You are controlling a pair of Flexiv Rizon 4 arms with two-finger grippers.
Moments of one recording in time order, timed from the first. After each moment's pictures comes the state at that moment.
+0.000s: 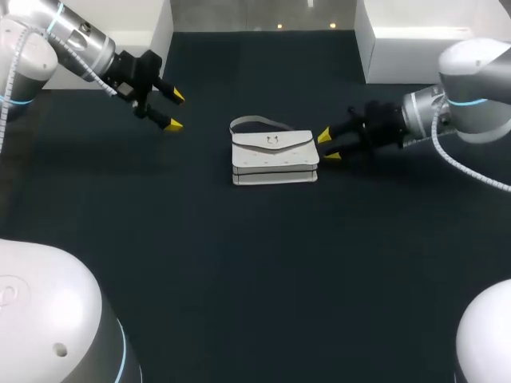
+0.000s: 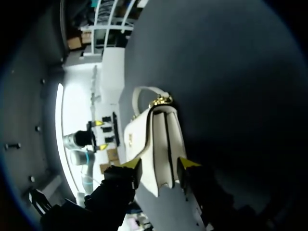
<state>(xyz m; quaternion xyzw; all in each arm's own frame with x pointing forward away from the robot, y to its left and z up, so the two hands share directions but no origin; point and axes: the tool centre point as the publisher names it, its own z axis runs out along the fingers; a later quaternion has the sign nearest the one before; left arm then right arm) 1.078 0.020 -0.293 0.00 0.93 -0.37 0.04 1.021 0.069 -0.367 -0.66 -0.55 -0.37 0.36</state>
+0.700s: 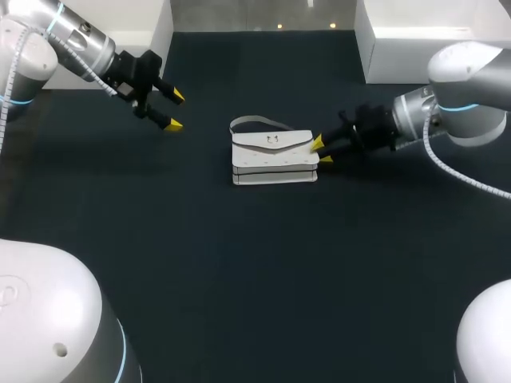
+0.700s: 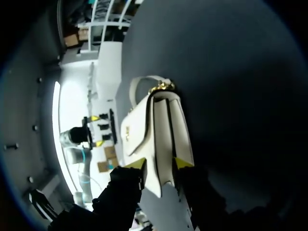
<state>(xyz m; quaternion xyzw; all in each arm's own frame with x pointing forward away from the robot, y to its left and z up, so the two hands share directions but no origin) 1.078 0.020 -0.293 0.00 0.93 -0.37 0.04 1.008 0.086 -0.371 -0.66 -0.55 -0.35 0.36</state>
